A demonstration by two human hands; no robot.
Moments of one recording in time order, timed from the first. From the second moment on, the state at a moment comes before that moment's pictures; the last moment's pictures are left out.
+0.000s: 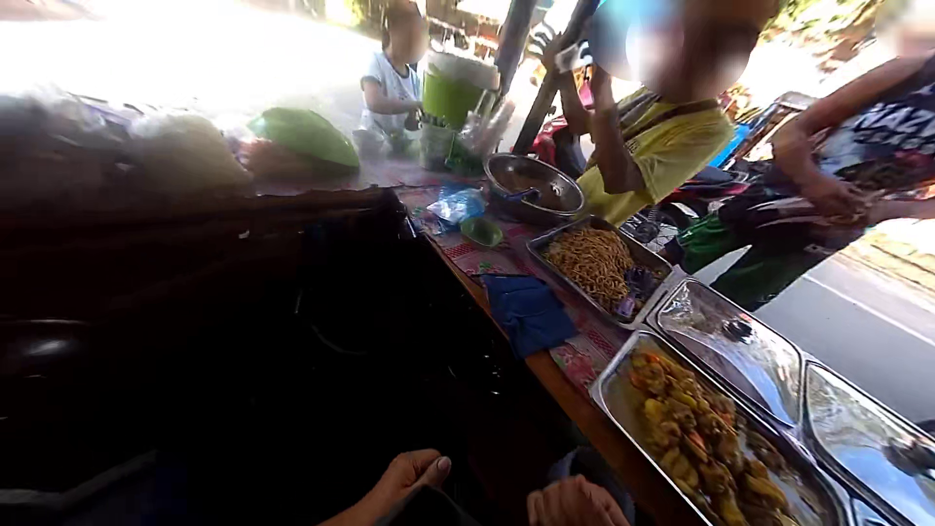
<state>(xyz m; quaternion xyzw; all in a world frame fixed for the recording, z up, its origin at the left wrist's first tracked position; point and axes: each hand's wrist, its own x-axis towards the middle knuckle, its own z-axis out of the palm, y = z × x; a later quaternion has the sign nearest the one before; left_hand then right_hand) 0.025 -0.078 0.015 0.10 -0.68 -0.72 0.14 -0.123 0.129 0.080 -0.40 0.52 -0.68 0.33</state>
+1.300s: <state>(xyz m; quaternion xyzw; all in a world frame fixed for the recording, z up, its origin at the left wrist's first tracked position) -0.320 -0.409 0.061 0.02 -0.91 -0.22 0.34 -0.421 -0.278 0.159 -0.17 0.97 -0.15 -0.09</state>
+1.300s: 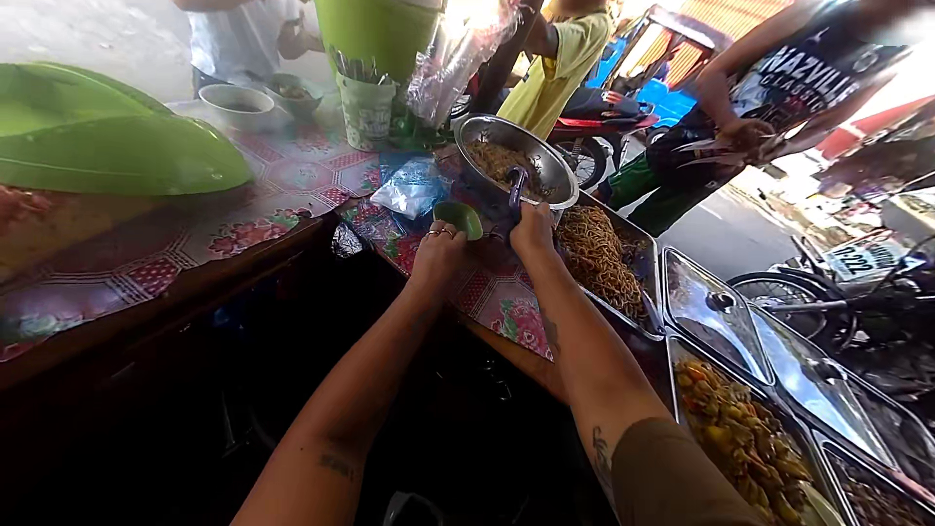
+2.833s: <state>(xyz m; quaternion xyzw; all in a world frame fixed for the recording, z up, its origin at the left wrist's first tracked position) -0.259 -0.408 0.101 0.22 -0.66 -0.35 0.63 -0.375 -0.404 0.187 -0.38 0.88 -0.27 -0.07</state>
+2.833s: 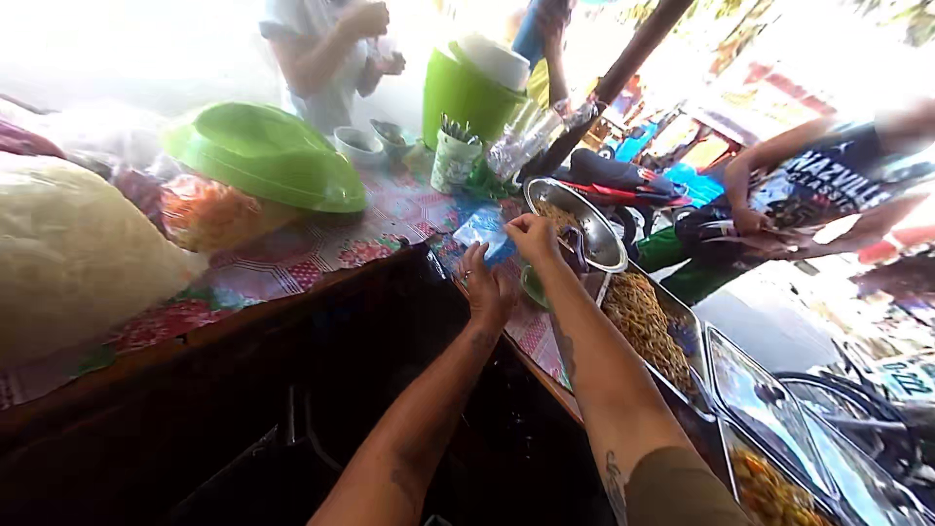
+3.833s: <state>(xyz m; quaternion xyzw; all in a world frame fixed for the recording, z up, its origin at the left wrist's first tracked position) -0.260 -0.469 0.091 0.19 -0.87 -0.39 0.24 -0.373 -0.254 0.235 -0.22 0.78 -0.58 0.08</state>
